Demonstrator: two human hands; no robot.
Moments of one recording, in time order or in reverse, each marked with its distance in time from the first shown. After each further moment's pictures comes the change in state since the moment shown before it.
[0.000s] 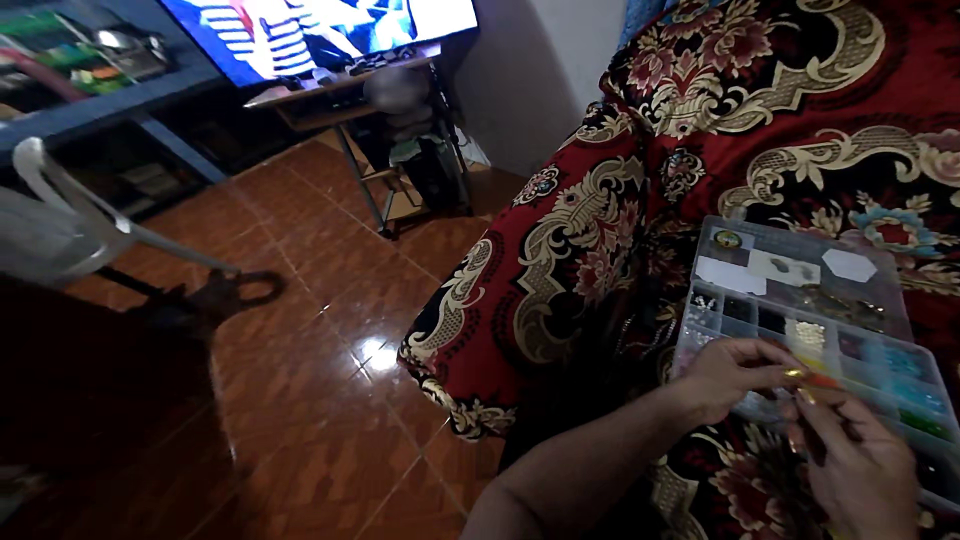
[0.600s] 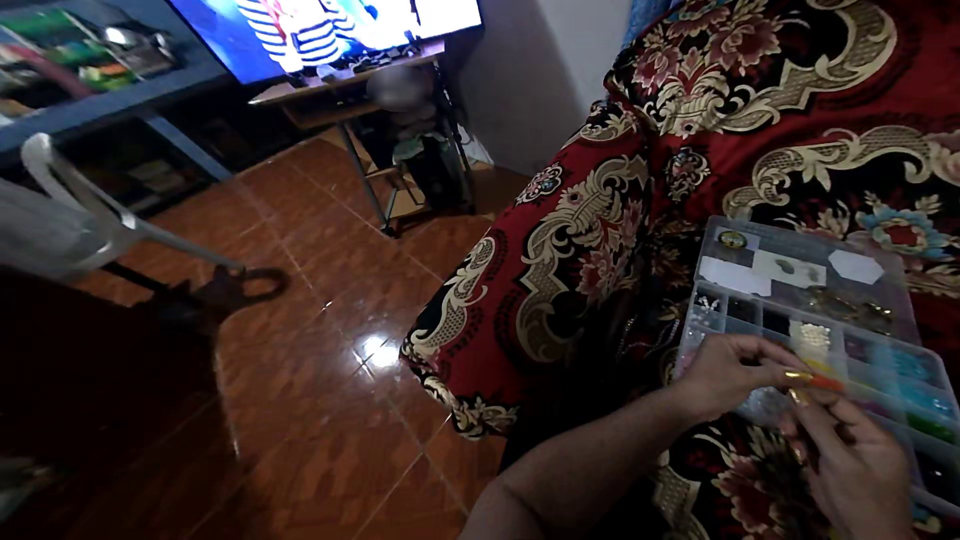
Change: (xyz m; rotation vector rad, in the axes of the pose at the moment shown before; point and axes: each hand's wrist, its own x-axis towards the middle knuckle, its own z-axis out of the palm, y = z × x) left_hand -0.001 0.005 -0.001 0.107 0.039 0.103; right_hand -0.002 0.001 0.003 -0.072 -0.012 0.003
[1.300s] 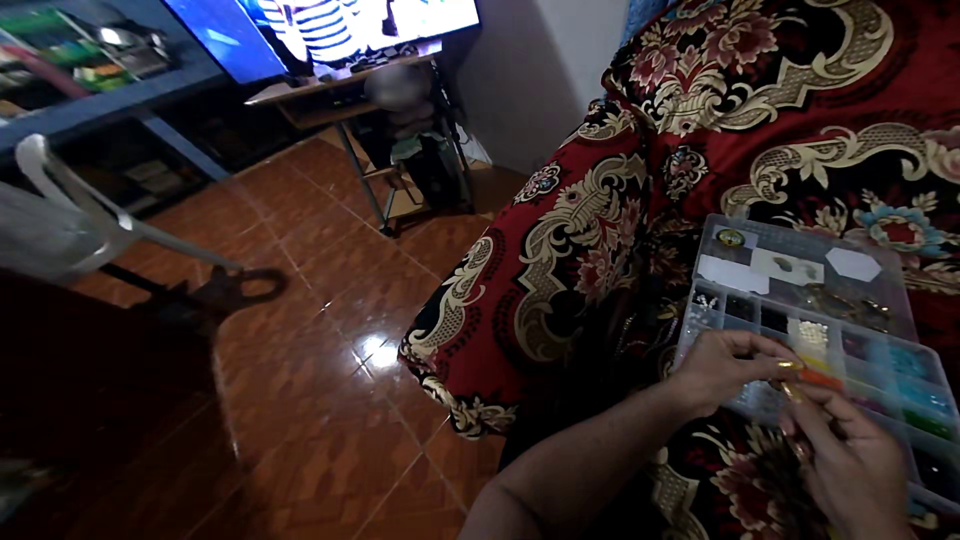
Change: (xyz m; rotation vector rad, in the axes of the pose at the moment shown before) left_hand 0.000 0.004 -0.003 -0.045 0.011 -0.055; right_hand 0.001 0.001 -0.001 -0.072 -0.009 -0.024
